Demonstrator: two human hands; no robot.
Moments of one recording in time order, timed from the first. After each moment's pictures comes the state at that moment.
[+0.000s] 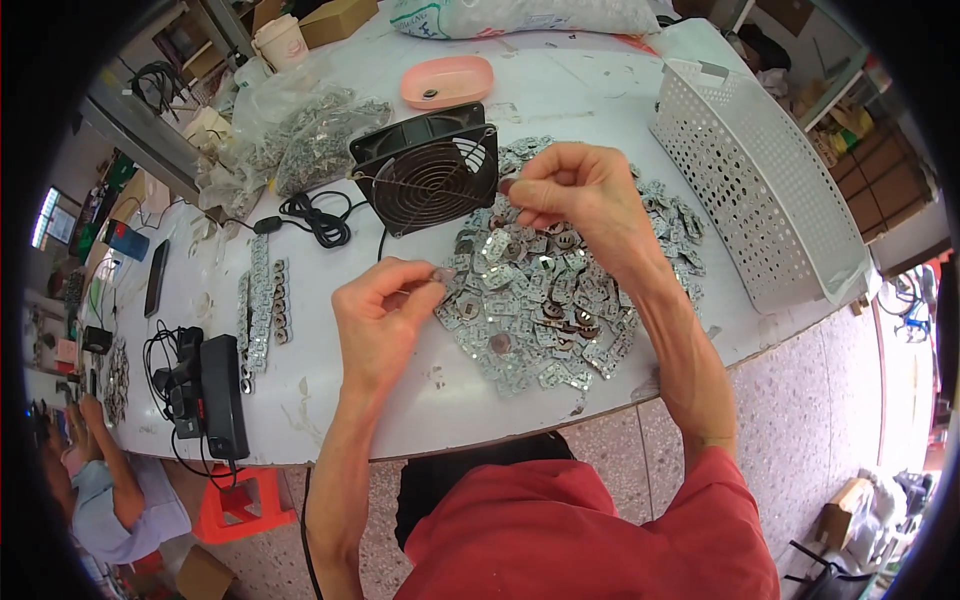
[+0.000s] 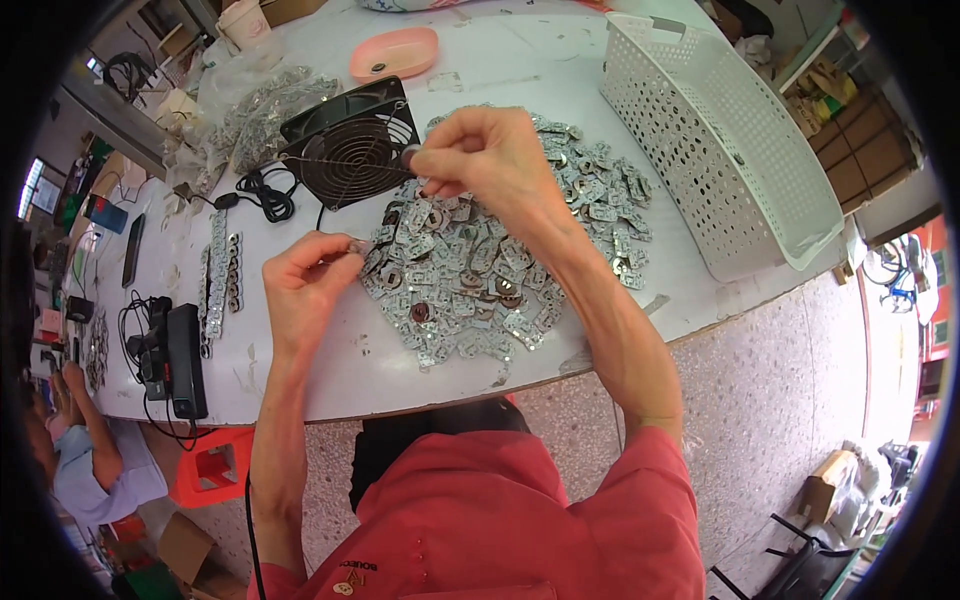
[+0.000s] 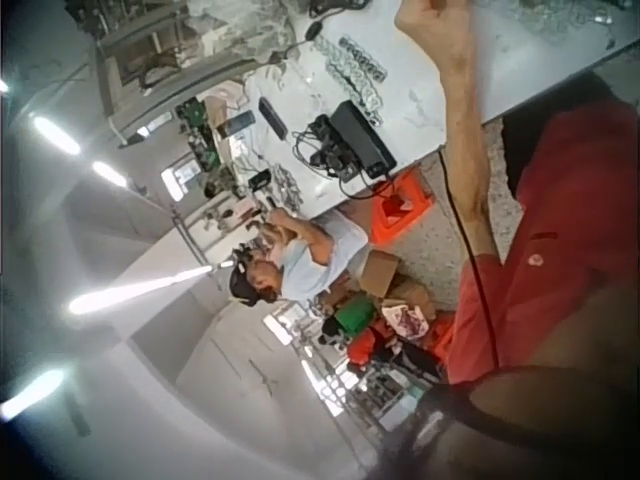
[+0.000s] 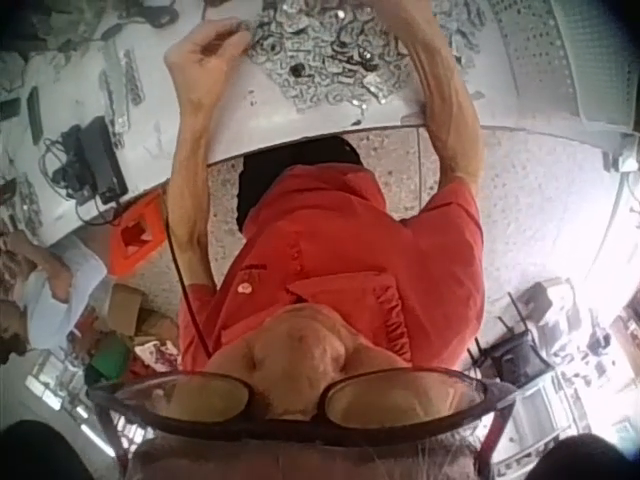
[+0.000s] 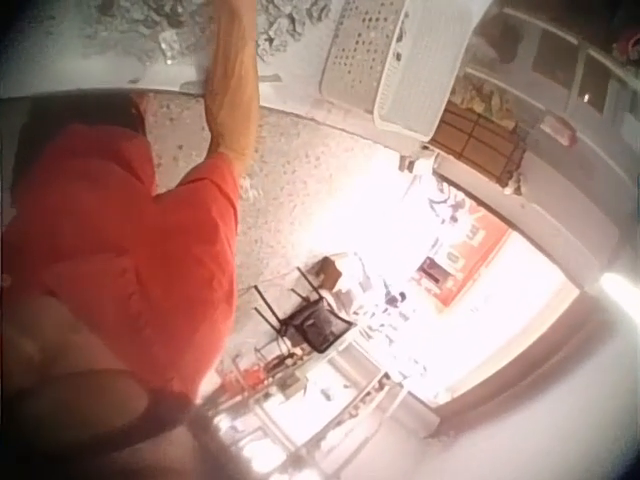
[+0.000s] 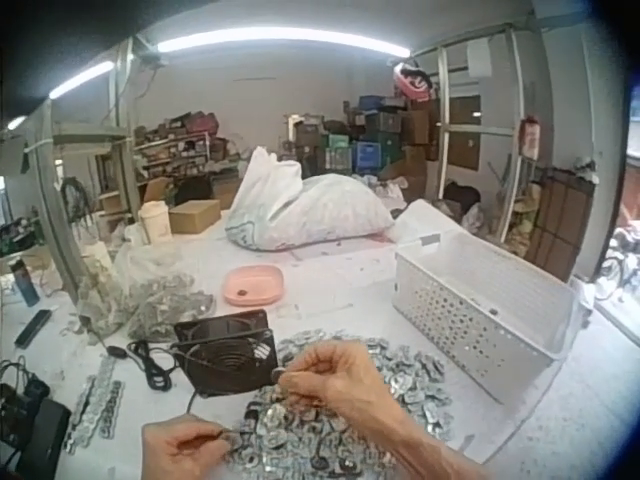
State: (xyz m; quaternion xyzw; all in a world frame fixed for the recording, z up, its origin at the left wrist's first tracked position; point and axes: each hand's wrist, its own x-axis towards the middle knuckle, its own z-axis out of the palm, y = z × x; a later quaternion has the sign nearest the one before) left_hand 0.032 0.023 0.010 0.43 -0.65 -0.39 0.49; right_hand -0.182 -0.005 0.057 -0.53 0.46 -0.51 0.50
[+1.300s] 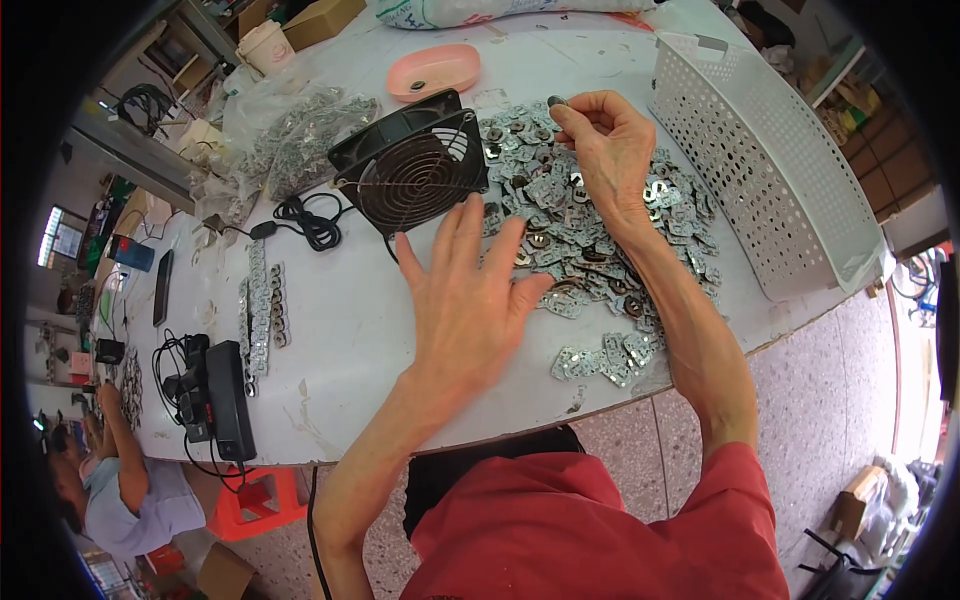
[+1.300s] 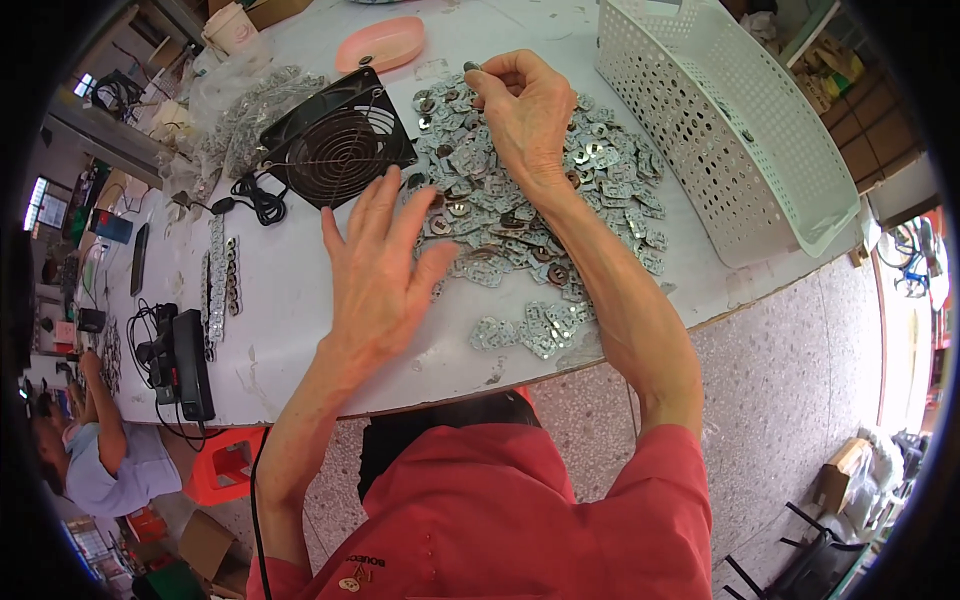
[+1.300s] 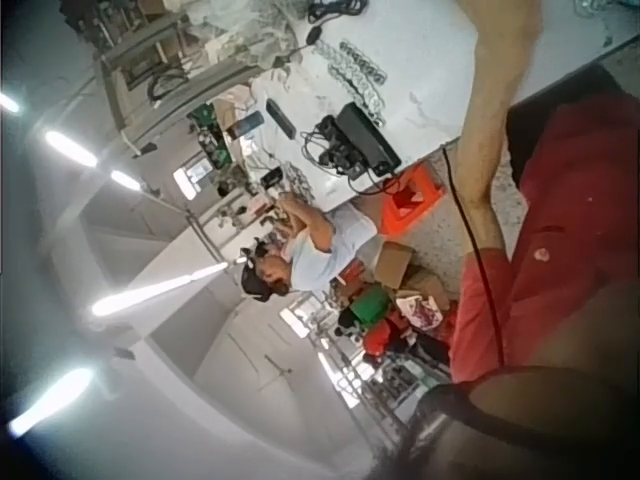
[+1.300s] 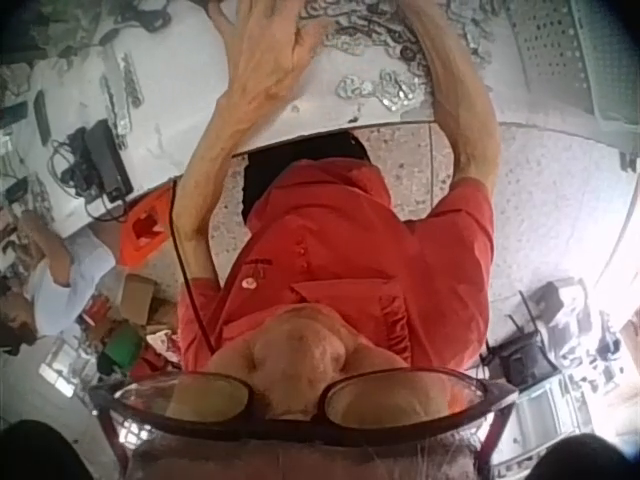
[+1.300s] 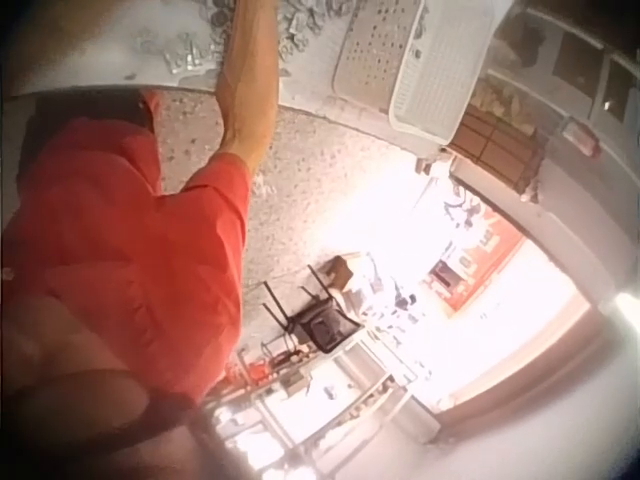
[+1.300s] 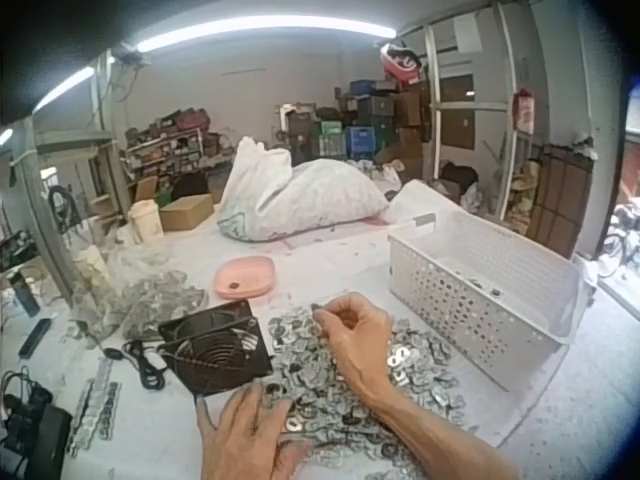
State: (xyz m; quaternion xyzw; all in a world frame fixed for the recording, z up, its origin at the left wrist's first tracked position) left_hand -0.039 0.032 0.015 0.44 -0.86 0.00 0.25; right_hand -0.213 -0.056 0.014 -0.47 0.51 -0.69 0.20
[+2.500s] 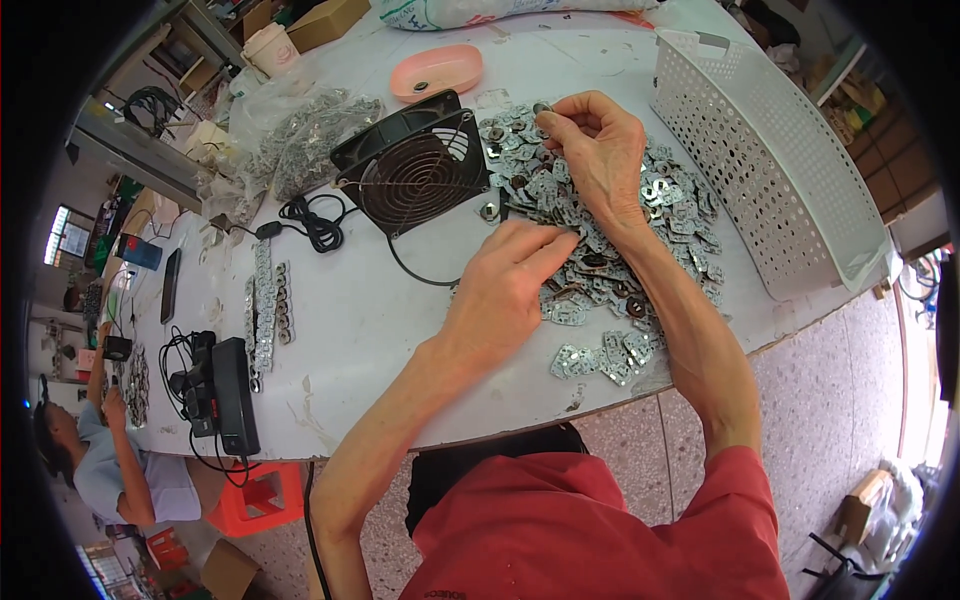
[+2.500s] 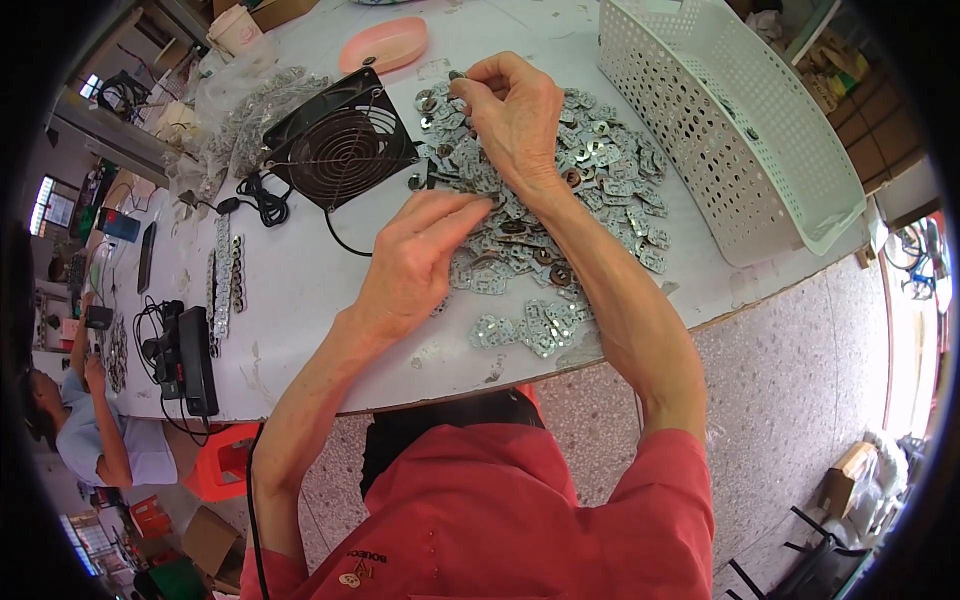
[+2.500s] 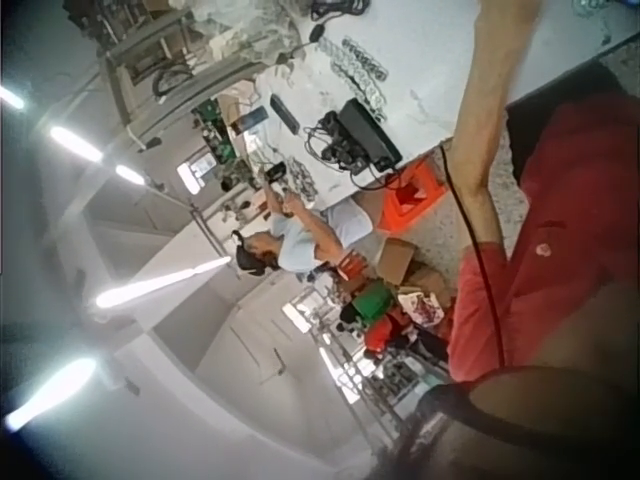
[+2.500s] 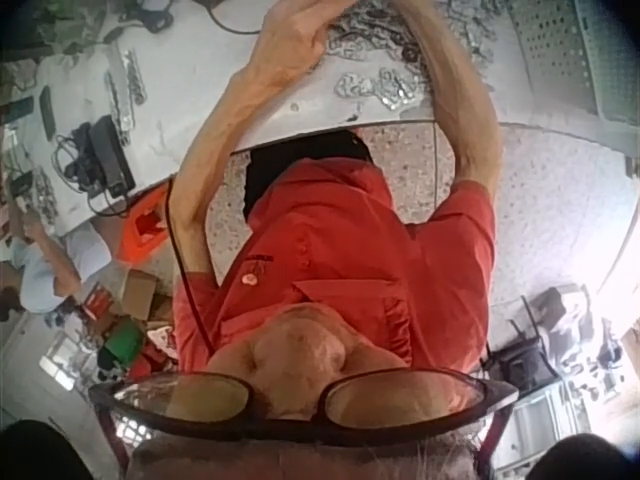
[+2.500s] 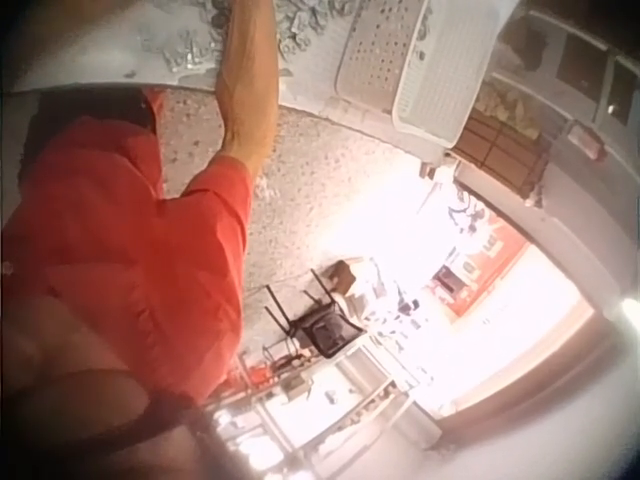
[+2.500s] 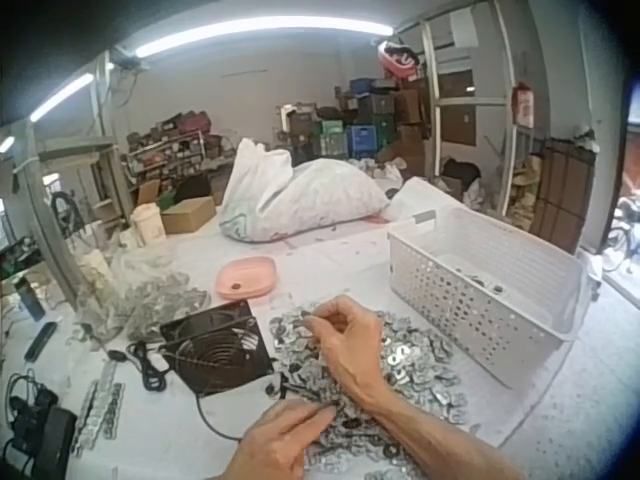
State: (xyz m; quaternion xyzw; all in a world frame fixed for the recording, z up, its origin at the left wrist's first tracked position) left_hand -0.055 0.011 0.001 0.26 -0.87 -0.16 0.38; right_hand -0.206 -0.057 0.011 -0.51 0.50 -0.67 0.20
